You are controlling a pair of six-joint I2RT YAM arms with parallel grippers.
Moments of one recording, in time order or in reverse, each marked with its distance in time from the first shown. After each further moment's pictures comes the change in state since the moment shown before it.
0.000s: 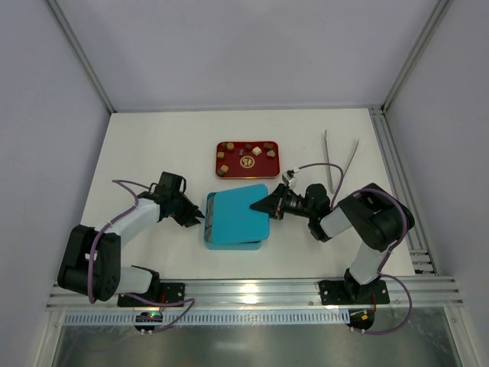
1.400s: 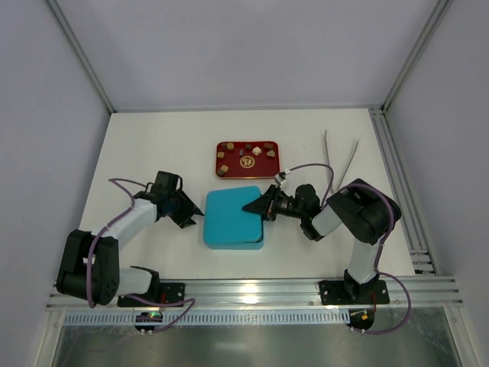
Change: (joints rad) left arm 0.034 -0.030 0.007 -0.031 0.003 0.053; right arm 0.071 0.098 0.066 -0.007 0.071 -0.032
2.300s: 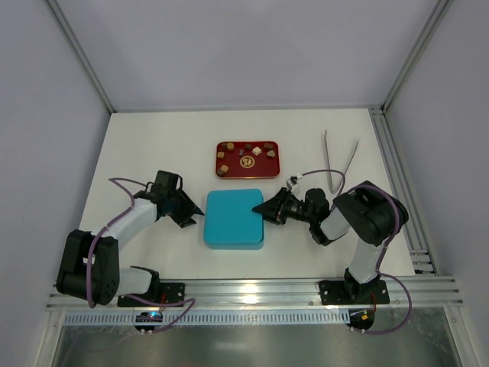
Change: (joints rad) left arm 0.000 0.000 0.002 0.000 0.004 0.001; right arm -0.076 -0.037 -0.102 0.001 -0.001 -0.001
